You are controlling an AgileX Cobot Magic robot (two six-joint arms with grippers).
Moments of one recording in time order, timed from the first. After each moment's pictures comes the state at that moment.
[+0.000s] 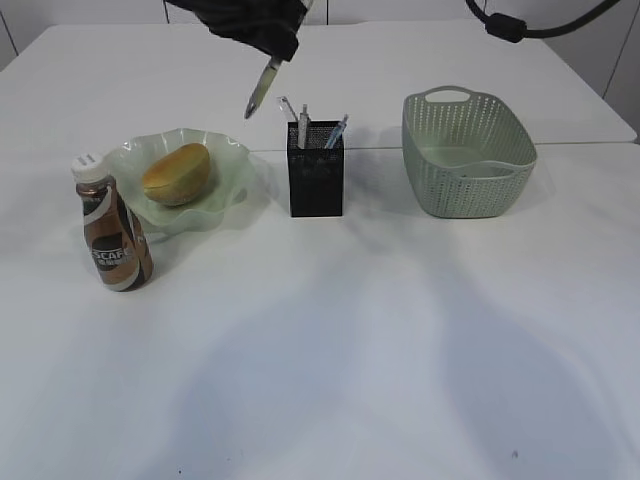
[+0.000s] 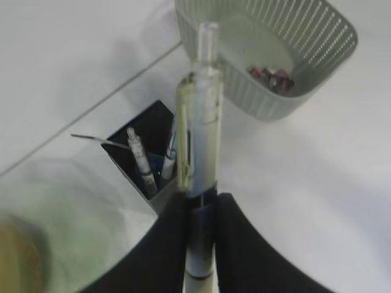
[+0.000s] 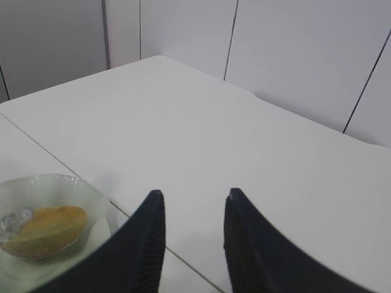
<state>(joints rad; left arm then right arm) -0.44 2.03 -2.02 -0.26 0.86 0.28 0.11 1.96 -1.78 -1.84 -0.43 1.62</state>
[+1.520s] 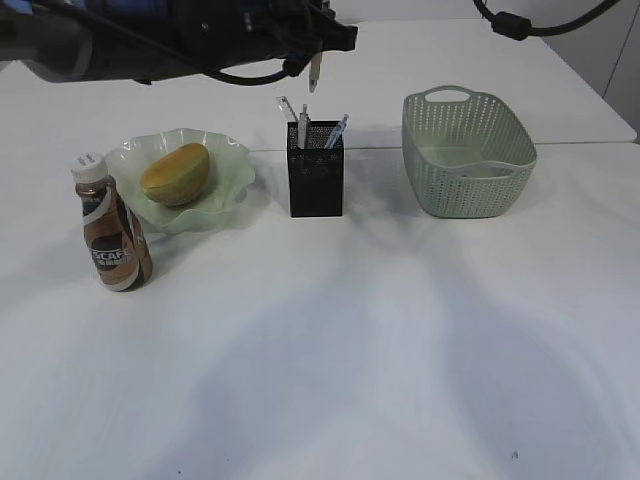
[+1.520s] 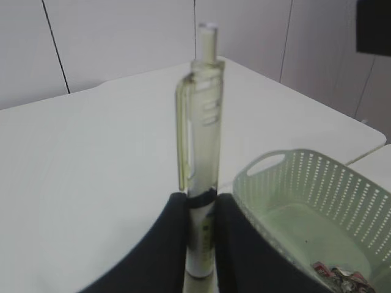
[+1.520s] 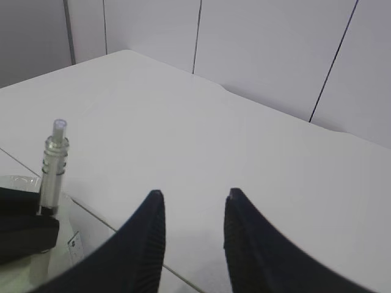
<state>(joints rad) -0.52 2.11 -1.73 -0.32 -0.13 0.29 0.10 1.97 -1.78 -1.84 -0.35 1.62</state>
